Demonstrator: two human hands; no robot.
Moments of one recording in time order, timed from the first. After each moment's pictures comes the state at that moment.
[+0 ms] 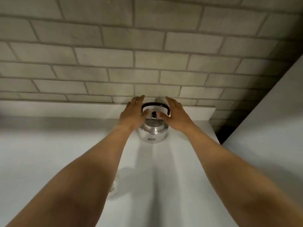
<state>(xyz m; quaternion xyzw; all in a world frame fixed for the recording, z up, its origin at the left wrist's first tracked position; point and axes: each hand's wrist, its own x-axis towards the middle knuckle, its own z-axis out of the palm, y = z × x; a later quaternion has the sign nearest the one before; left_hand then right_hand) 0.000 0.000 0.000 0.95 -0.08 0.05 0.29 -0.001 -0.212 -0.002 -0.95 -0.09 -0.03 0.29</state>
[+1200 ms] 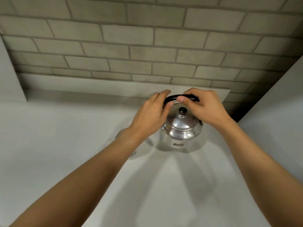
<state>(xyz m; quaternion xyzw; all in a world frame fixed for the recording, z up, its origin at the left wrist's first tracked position) -0.176 -0.002 0.045 0.91 -0.18 0.15 0.35 -0.144 -0.211 0.063 -0.90 -0.20 -0.16 0.35</state>
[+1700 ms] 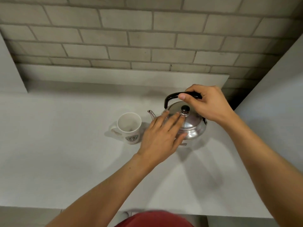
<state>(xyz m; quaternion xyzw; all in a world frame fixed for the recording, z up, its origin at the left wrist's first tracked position) -0.276 -0.023 -0.024 0.92 -0.25 0.25 0.15 -0.199 -0.210 0.059 -0.91 -0.21 -0.15 0.33</state>
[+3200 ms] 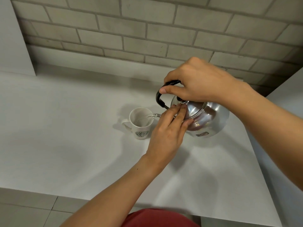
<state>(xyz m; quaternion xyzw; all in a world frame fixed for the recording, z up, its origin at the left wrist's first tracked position) -0.289 -0.013 -0.007 0.84 -0.13 0.30 0.43 -0.201 -0.098 0.154 -0.92 -0.39 -0.06 0.02</state>
